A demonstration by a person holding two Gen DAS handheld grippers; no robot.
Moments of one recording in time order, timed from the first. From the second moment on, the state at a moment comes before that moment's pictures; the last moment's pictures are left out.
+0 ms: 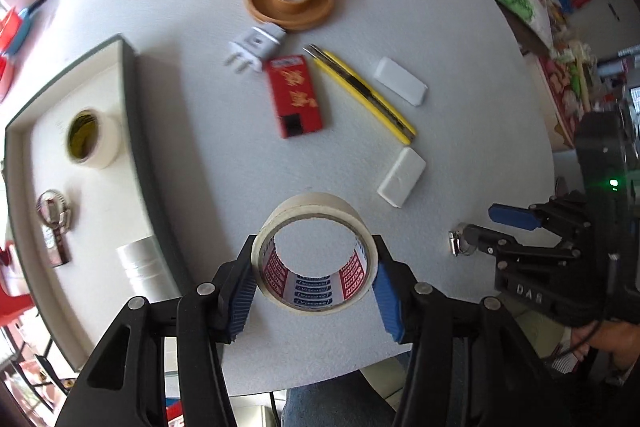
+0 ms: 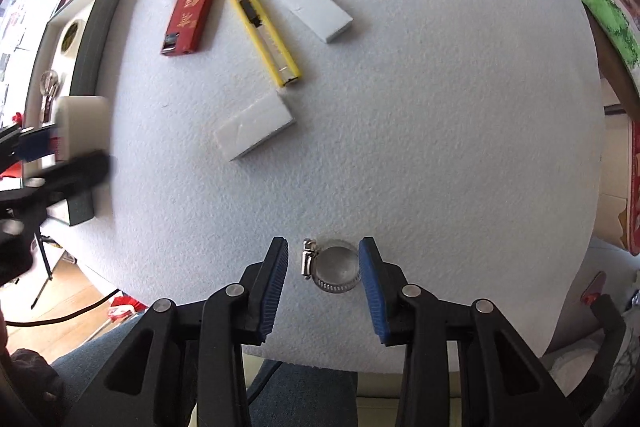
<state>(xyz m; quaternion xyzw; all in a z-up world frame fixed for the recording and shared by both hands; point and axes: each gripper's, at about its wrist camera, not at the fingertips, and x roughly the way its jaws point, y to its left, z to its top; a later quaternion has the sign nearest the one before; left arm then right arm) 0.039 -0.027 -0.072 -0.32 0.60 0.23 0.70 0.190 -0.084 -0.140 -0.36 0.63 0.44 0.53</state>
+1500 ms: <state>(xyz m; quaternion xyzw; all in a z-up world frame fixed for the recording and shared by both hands) -0.126 0.044 -0.064 -0.43 0.49 0.38 0.66 0.080 0.012 0.000 -0.42 0.51 0.57 0.48</state>
